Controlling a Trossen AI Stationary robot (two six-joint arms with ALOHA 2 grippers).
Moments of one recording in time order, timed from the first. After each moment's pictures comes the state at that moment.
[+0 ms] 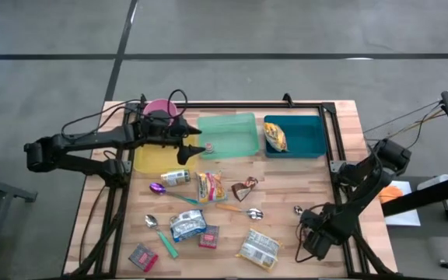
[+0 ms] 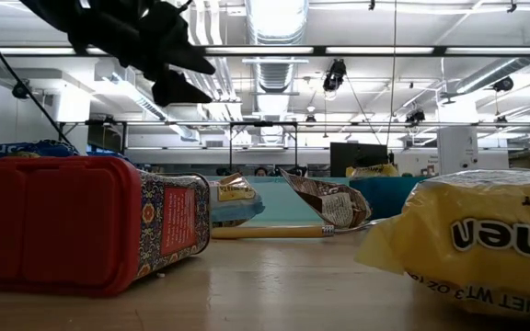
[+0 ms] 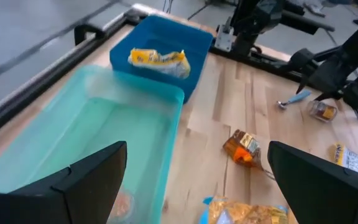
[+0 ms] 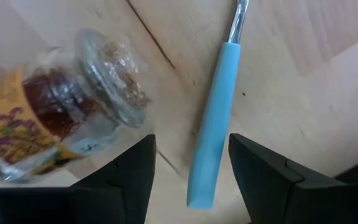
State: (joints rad) left arm 0.35 1.10 0.70 -0.04 0.20 -0.13; right arm 0.95 1.63 0.86 -0.86 -0.08 1.59
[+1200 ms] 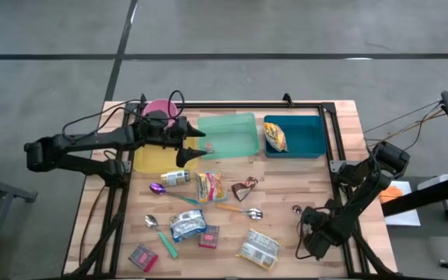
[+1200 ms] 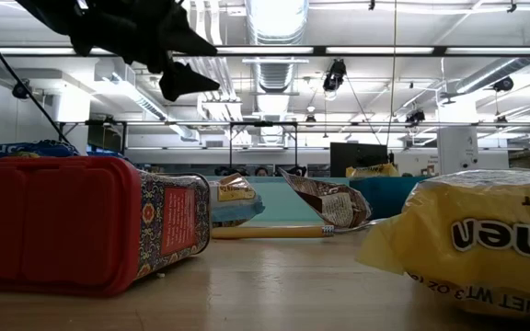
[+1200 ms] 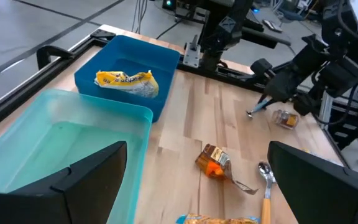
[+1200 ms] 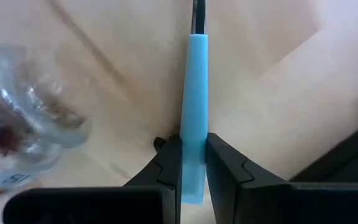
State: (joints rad) left arm 0.34 1.10 0.68 0.06 0.31 -0.15; right arm 0.95 1.66 0.88 -0.98 -0.03 1.62
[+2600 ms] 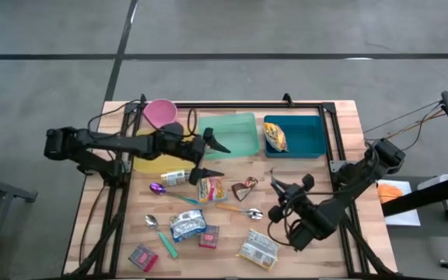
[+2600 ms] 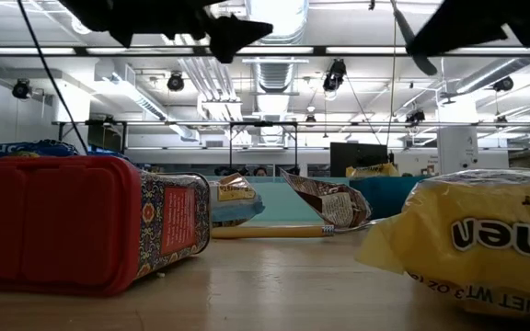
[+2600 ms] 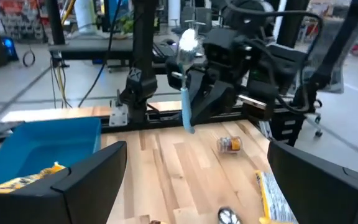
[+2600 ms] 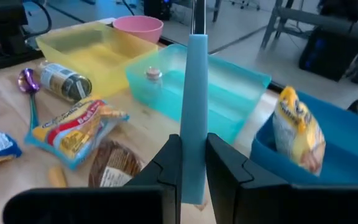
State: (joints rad) left arm 0.12 1.38 0.82 0.40 0.38 0.01; right arm 0.74 1.66 1.17 -1.19 1.21 1.66
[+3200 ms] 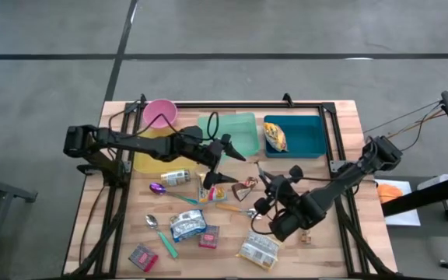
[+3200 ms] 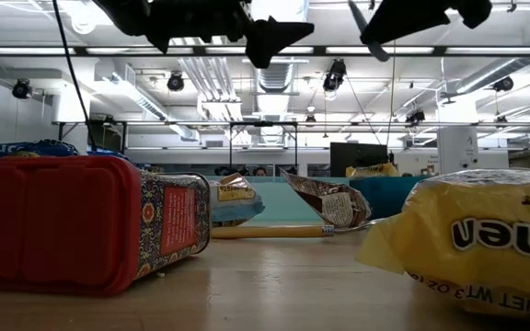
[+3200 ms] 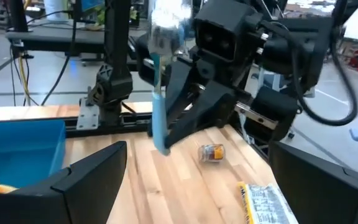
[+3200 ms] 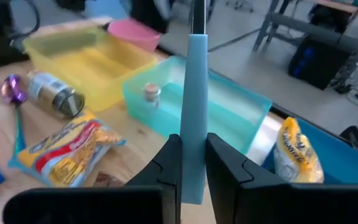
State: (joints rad) left arm 0.09 1.58 0.96 0.46 0.45 -0.03; right arm 0.59 1.65 1.28 -1.00 1.17 1.26
